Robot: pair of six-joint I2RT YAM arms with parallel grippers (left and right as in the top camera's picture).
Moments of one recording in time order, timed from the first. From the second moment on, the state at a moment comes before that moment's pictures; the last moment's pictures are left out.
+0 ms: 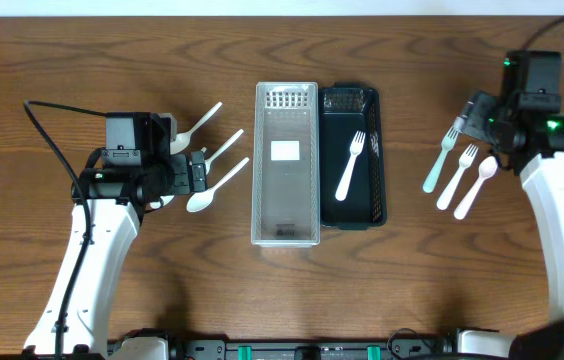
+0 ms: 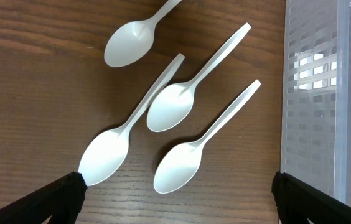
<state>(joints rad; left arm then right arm) -0.01 1.33 0.97 -0.71 0.13 -0.09 -0.06 1.49 1.34 -0.85 0.19 0.36</state>
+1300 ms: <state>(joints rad) -0.01 1.33 0.97 -0.71 0.13 -0.09 -0.19 1.88 1.19 -0.79 0.17 0.48</state>
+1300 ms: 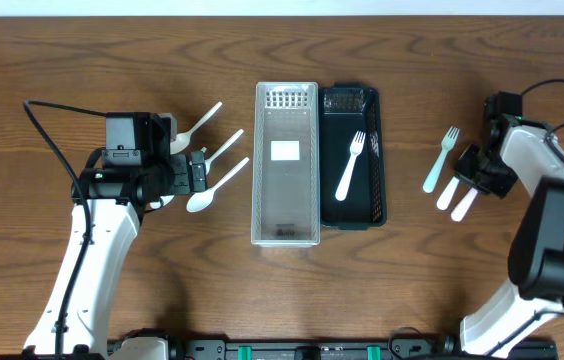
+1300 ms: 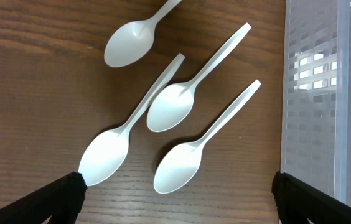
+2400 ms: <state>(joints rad) -0.01 1.33 0.97 -0.71 0.13 -0.09 0.30 1.54 1.28 -0.58 0.03 0.31</state>
